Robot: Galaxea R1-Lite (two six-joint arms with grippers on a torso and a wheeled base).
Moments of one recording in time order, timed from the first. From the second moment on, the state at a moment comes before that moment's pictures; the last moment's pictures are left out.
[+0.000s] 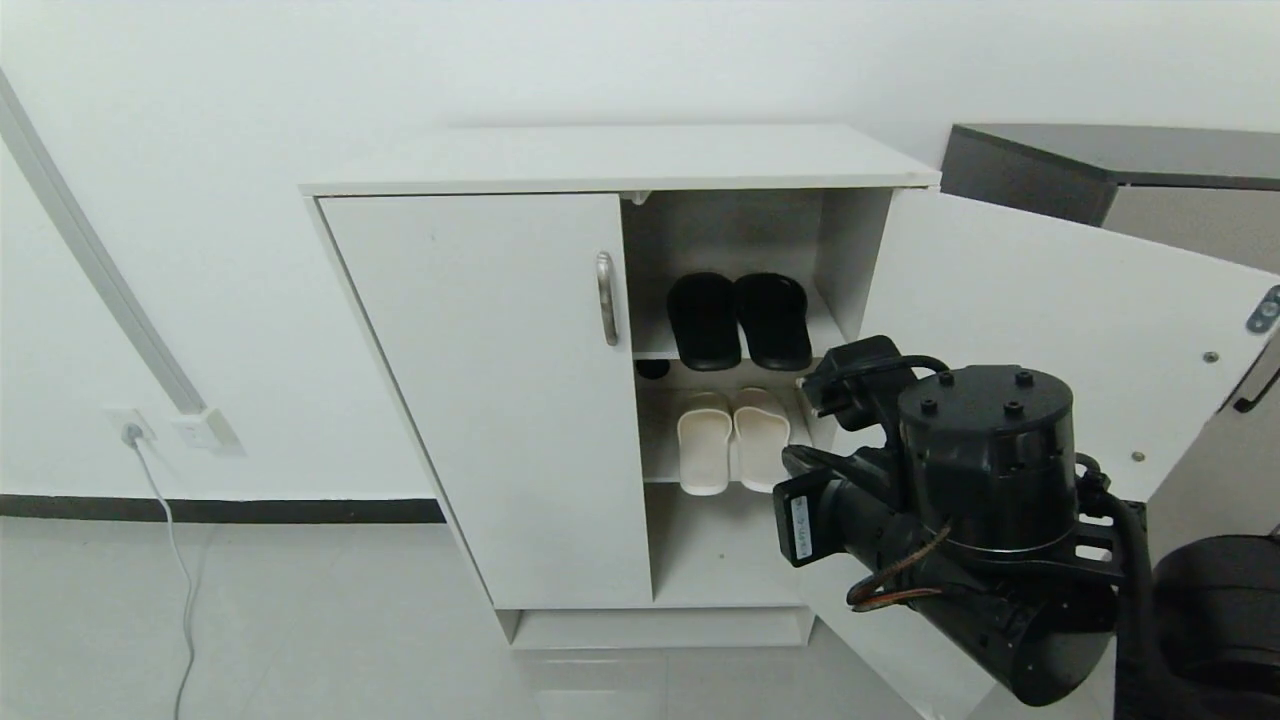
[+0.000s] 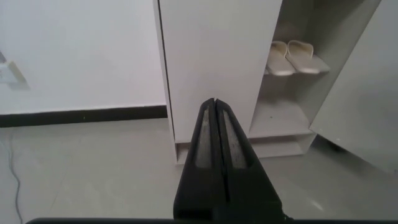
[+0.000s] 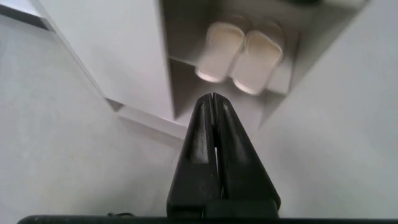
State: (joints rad) left arm 0.00 0.00 0.00 0.01 -0.04 0.00; right arm 0.92 1.70 -0.86 -0.55 -0.56 0.11
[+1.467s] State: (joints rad) left arm 0.00 0.00 0.00 0.01 -0.04 0.00; right arm 0.91 1.71 -0.85 -0.55 -0.56 0.11
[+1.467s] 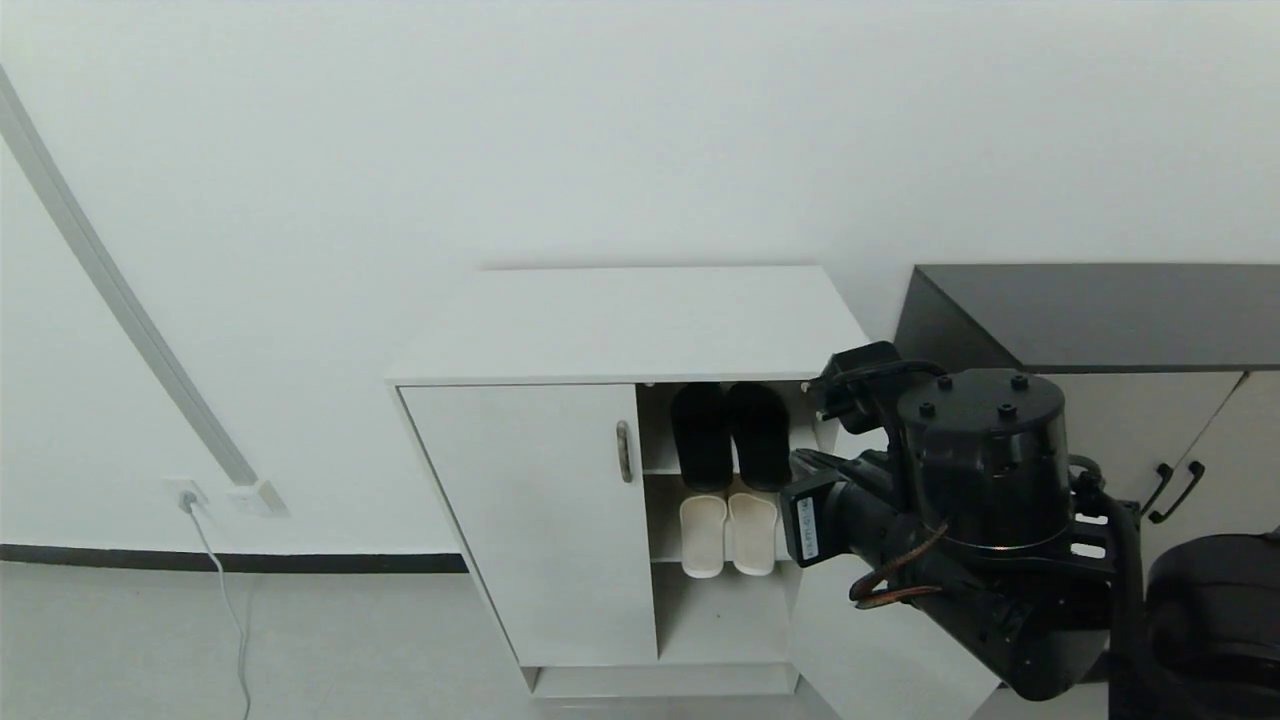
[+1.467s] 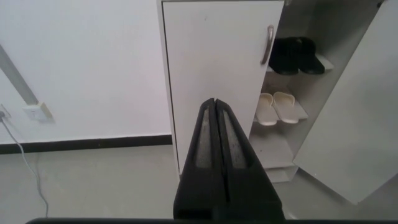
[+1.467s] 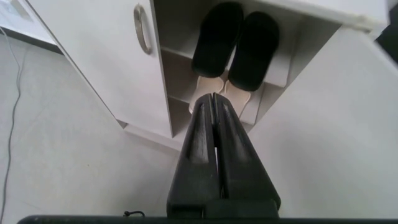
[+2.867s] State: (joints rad) left arm 0.00 0.00 0.00 0.01 -0.04 0.01; right arm 0.88 1.72 -0.85 -0.58 -0.55 0.12
